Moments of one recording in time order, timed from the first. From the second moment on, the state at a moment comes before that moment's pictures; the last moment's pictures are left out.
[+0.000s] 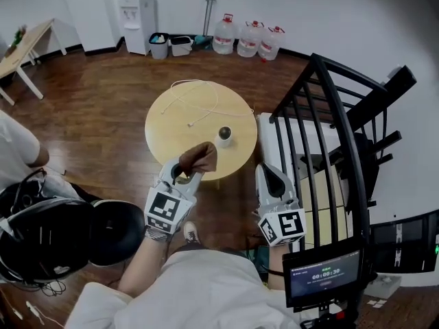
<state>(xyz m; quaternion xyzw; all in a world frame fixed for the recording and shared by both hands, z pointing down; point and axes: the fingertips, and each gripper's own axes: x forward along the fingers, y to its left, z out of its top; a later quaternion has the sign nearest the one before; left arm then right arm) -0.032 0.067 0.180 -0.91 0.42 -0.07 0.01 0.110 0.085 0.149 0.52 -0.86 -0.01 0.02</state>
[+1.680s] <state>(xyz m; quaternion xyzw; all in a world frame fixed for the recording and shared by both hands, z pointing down) 0.049 0.269 0.162 -0.88 0.47 -0.07 0.05 0.166 0.291 0.143 0.46 -0.89 -0.02 -0.01</state>
